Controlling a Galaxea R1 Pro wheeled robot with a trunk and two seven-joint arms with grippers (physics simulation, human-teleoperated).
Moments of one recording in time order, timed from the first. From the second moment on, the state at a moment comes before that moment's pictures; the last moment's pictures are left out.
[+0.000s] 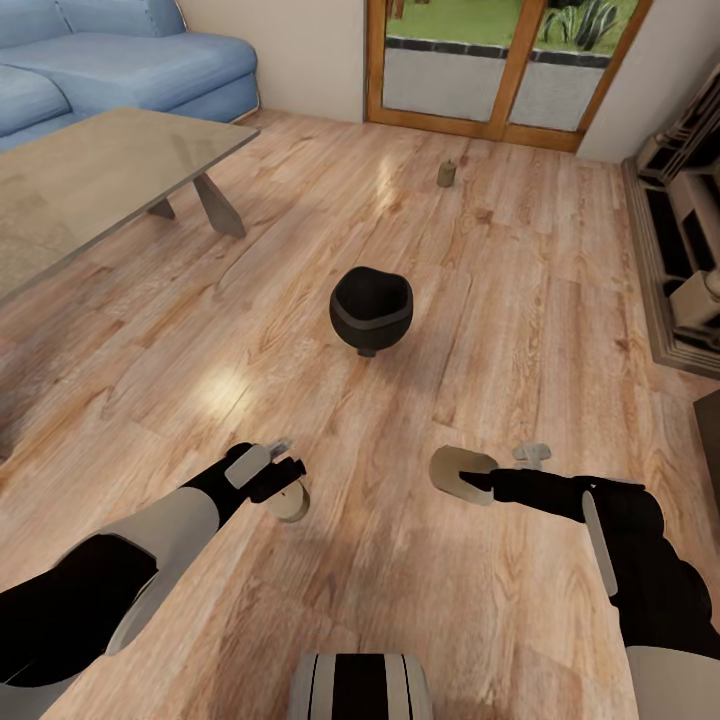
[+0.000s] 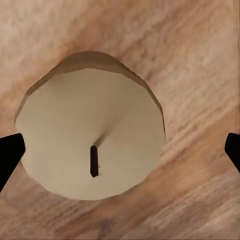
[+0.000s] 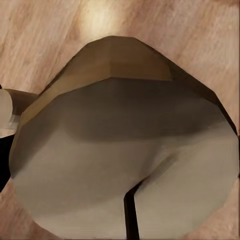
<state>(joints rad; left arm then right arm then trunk) -1.11 -0.04 -0.47 -0.24 1.17 0.46 0.40 -0.55 -0.13 -0.22 -1.42 0.08 0.94 0.77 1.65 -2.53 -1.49</state>
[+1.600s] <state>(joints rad) -1.07 -0.04 -0.47 -0.25 1.20 0.38 0.42 -0.55 -0.12 -0.22 -1.42 0.07 0.94 0.77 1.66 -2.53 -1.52</state>
